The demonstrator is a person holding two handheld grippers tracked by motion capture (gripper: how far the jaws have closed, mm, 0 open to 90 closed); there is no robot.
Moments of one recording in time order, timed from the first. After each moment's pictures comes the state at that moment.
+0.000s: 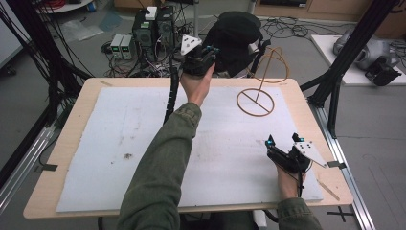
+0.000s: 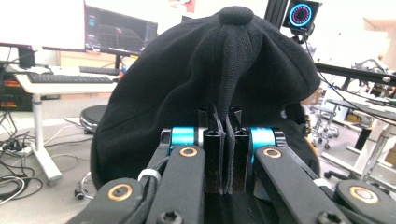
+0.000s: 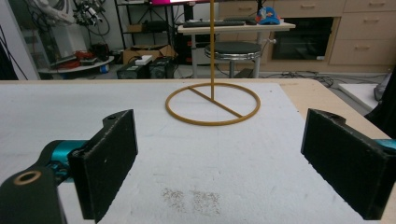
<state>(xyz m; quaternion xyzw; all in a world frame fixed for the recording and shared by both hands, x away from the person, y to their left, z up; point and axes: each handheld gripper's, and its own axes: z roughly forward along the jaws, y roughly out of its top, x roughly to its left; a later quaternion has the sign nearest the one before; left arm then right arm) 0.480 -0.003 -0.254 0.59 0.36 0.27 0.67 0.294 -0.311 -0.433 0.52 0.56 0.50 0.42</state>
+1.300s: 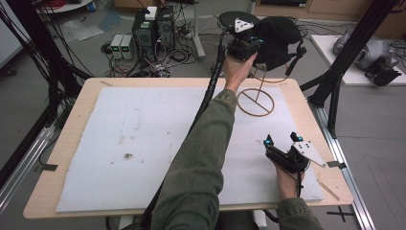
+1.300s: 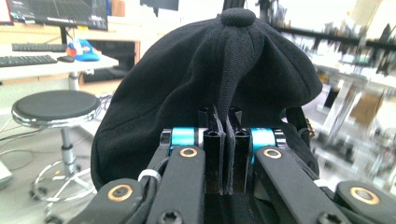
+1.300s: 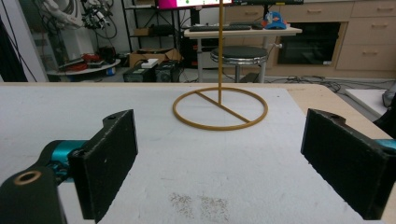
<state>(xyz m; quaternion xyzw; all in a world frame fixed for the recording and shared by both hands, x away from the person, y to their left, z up) 0.541 -0.117 -0.239 0.66 0.32 0.22 0.64 0.295 -0.307 -0.431 0.51 0.56 0.51 0.41</state>
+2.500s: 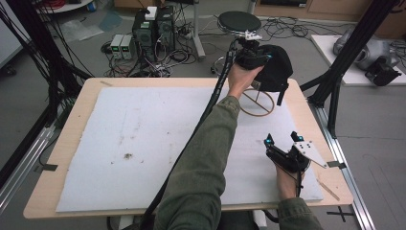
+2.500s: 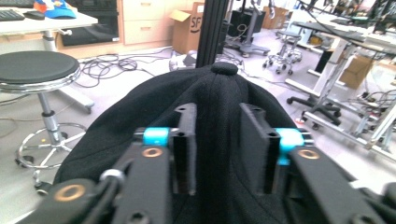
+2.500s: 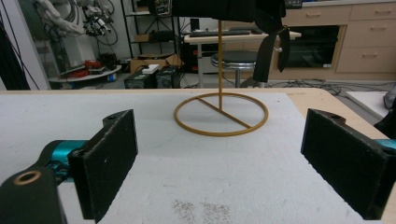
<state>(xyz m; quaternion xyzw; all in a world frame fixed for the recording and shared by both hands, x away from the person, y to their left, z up) 0.551 -0.139 -0.269 0.71 0.33 0.17 0.60 0.294 -0.307 -0.429 0.50 0.55 0.52 0.41</state>
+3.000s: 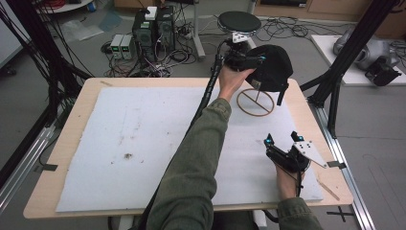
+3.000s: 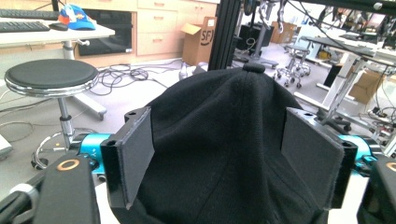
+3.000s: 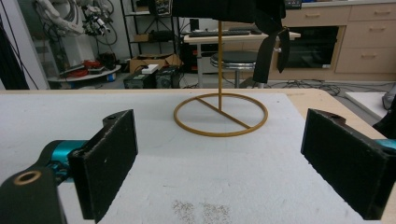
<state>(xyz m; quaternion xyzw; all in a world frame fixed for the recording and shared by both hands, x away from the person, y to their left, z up) 0.542 -0.108 -0.271 0.69 0.34 0.19 0.62 0.293 -0.307 -0.428 0.50 0.55 0.52 0.42</state>
